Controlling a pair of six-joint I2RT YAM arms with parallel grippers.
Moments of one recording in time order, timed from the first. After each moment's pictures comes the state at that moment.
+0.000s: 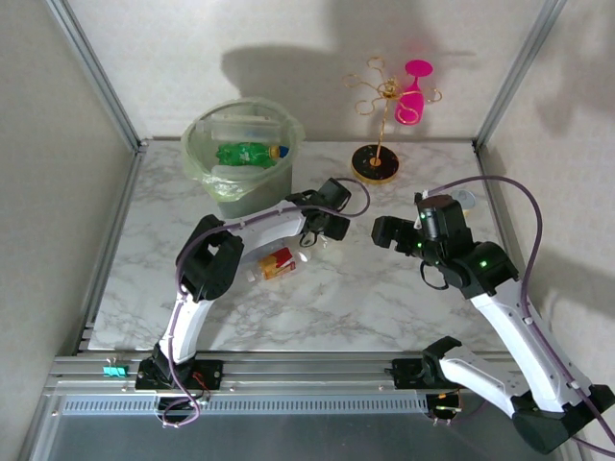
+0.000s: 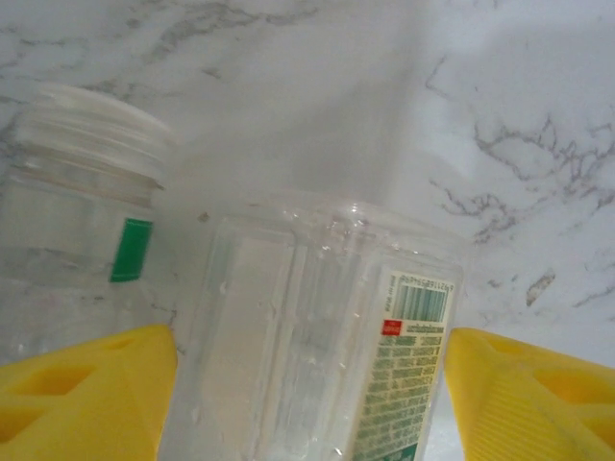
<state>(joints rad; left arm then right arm) -0.76 2.16 1.68 -0.55 -0.14 -0.29 0.53 0.92 1.14 -0.94 0.11 0.56</state>
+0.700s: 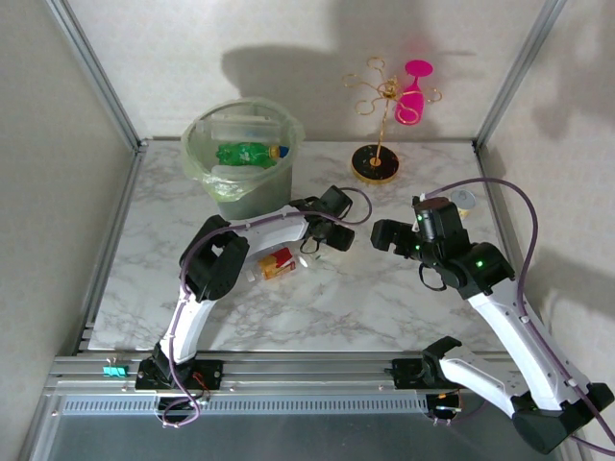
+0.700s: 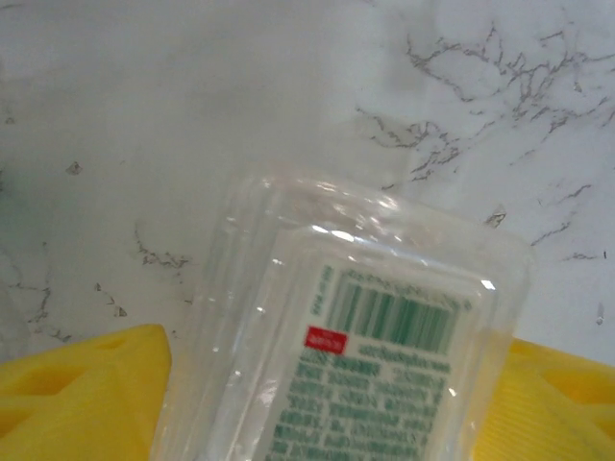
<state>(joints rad) -0.77 2.19 1.66 -0.53 -0.04 -0.30 0.53 0.92 1.11 -0.94 0.11 0.56</state>
